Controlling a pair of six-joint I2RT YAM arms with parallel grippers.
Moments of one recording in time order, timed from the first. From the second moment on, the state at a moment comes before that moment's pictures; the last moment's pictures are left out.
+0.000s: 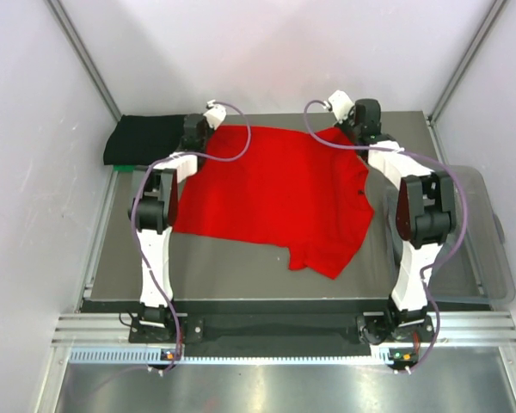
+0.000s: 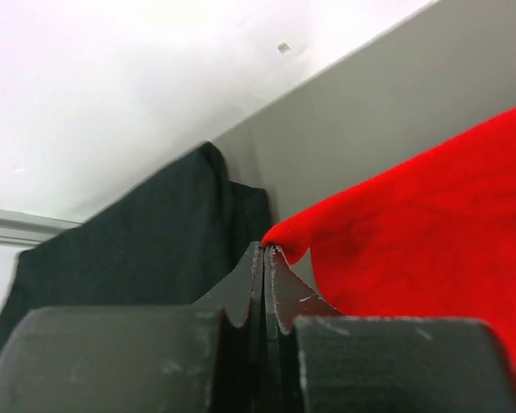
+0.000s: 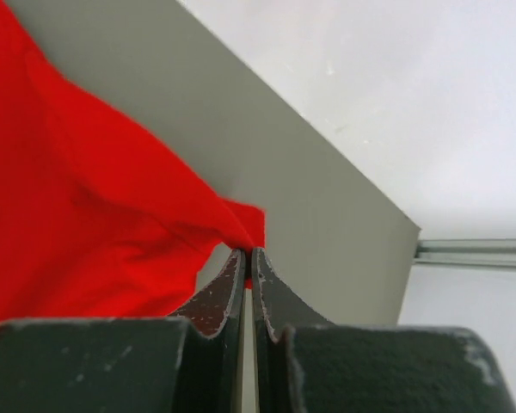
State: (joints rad) left arm -0.14 2.31 1.66 0.37 -0.19 0.59; right arm 0.17 2.03 1.57 0.01 0.06 -0.68
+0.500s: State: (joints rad) left arm -0.11 2.11 1.55 0.37 -0.18 0.53; right arm 0.19 1.86 1.51 -0.11 0.02 -0.58
